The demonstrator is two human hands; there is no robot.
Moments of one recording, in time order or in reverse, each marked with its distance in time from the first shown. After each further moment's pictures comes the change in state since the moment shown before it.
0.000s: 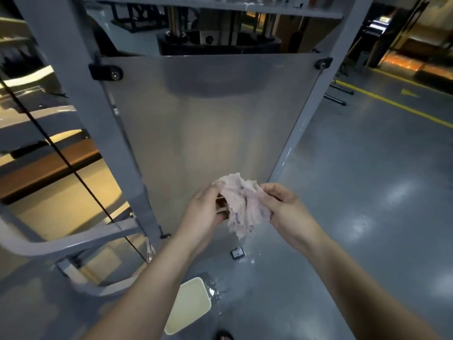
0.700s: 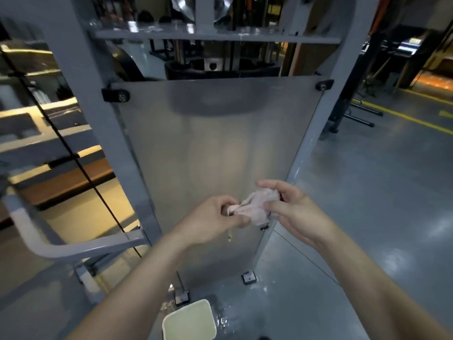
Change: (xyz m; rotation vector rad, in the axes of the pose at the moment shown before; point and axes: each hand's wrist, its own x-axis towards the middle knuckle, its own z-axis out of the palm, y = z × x) left_hand -0.001 0.033 0.017 0.840 -0.208 0.123; right_hand 0.022 -0.043 -0.035 -0.025 -0.294 -0.053
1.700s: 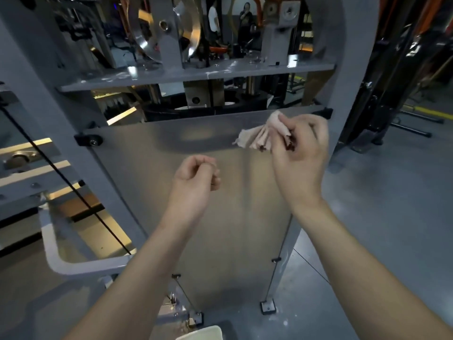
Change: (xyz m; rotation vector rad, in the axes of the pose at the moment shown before) left_hand 0.079 0.098 -0.007 -0.442 0.799 0.103; right_hand 0.114 -0.097 -0.035 -0.484 0.673 -0.944
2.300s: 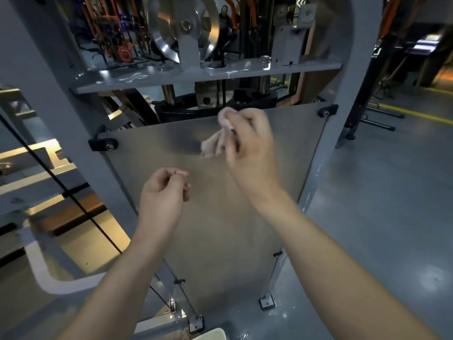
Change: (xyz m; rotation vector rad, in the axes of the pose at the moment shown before) left_hand 0.015 -0.008 -0.089 0.100 0.047 0.006; right_hand -0.025 -0.080 0.067 0.002 -0.169 -0.212
